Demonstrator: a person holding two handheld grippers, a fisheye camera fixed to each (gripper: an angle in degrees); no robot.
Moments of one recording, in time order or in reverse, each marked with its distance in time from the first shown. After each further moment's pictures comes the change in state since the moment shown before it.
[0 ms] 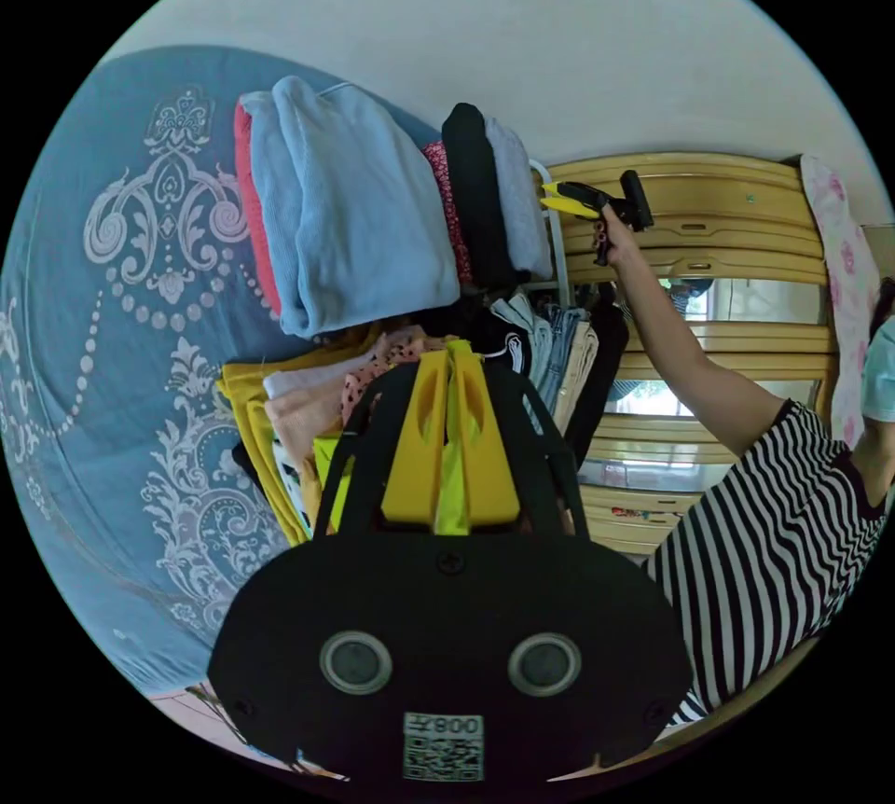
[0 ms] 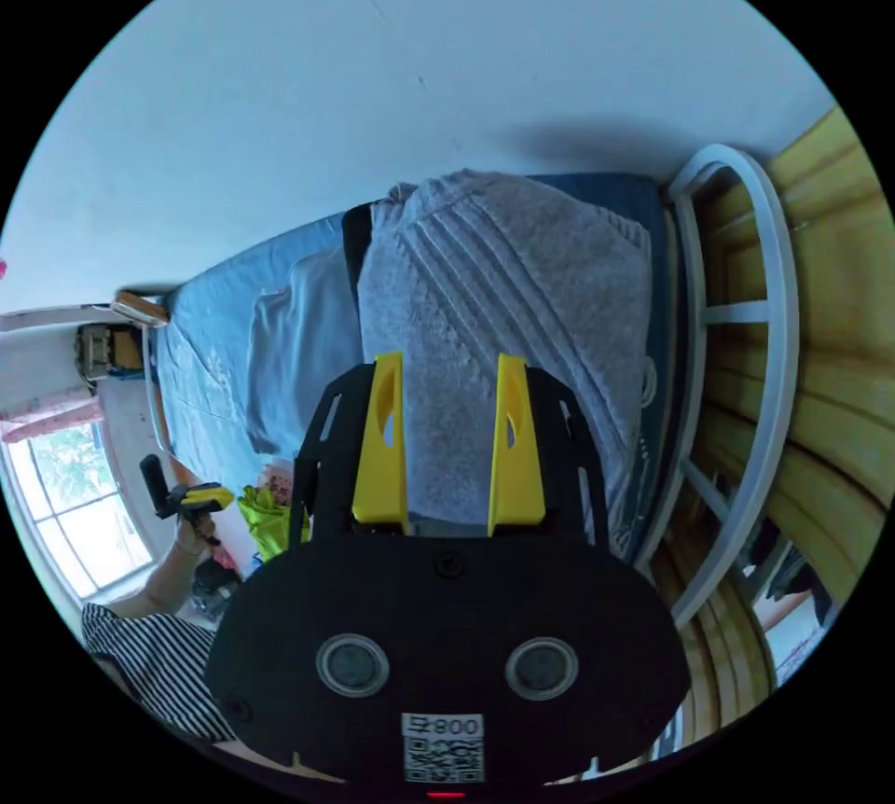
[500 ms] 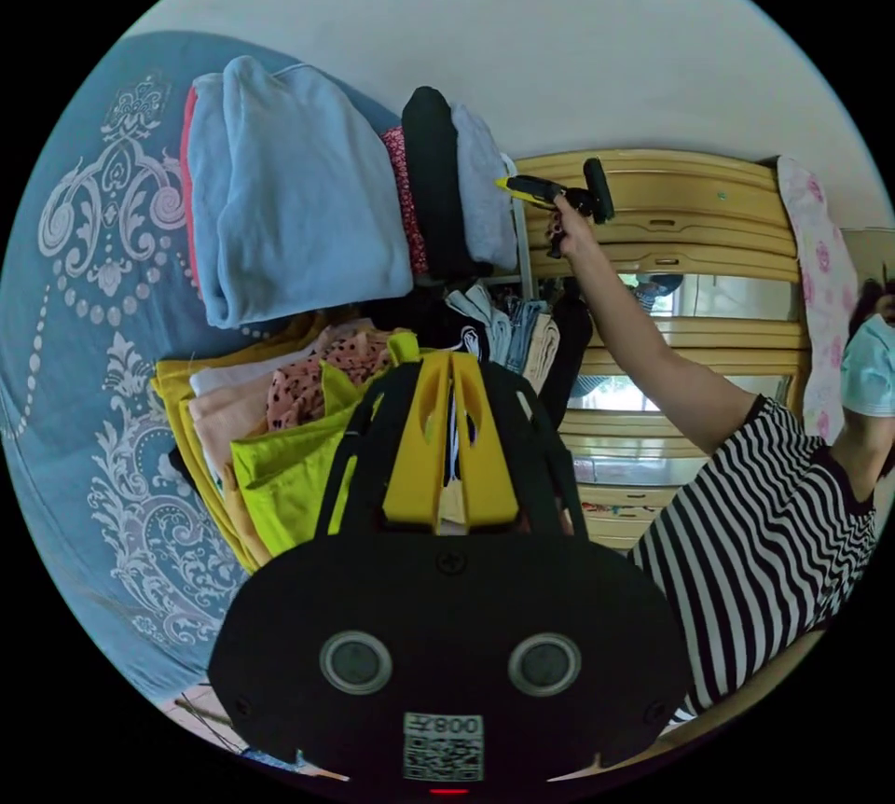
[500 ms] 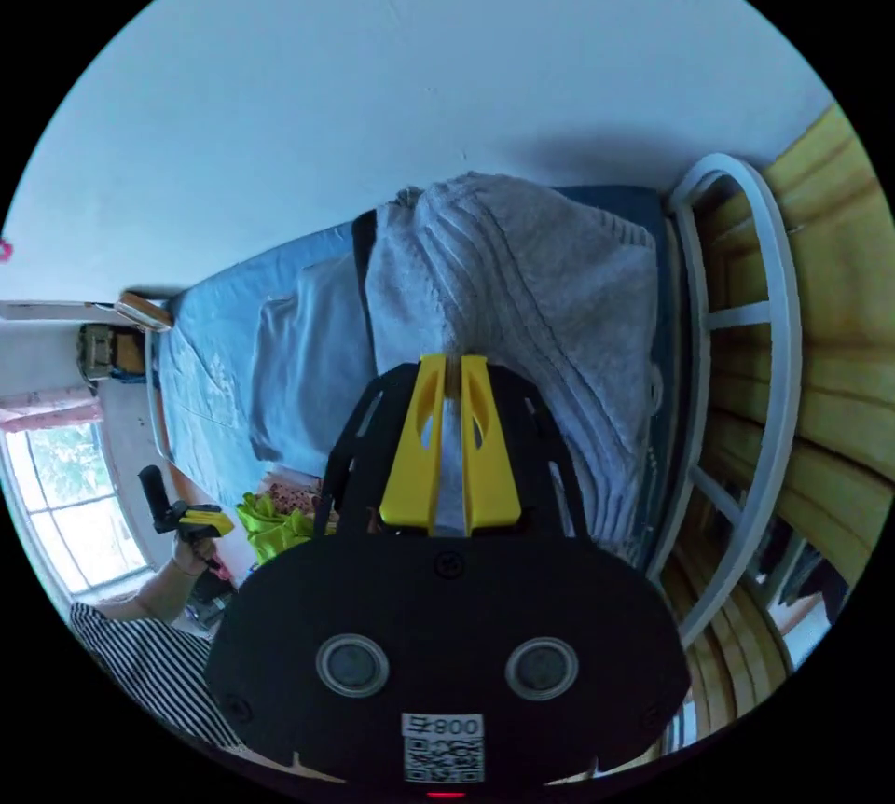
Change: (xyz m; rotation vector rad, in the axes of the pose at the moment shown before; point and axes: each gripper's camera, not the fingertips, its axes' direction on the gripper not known) left arm -0.109 0.120 -0.042 -0.007 0.116 0.006; right arm -0.007 0.142 -0.058 0.064 -0.001 -0.016
